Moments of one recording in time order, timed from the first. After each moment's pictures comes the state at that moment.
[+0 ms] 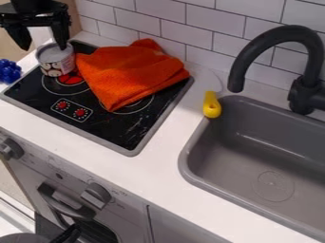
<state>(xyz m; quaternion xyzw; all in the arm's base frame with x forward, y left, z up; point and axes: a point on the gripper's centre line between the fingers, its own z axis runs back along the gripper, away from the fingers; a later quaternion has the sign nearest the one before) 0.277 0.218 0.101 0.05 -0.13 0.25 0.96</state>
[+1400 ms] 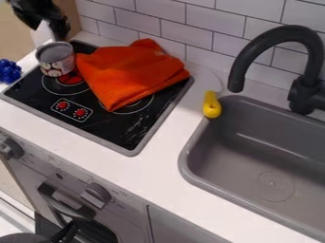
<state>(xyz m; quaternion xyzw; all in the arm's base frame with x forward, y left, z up) 0.332 0.282 0.085 0.12 -0.27 0.06 0.95</state>
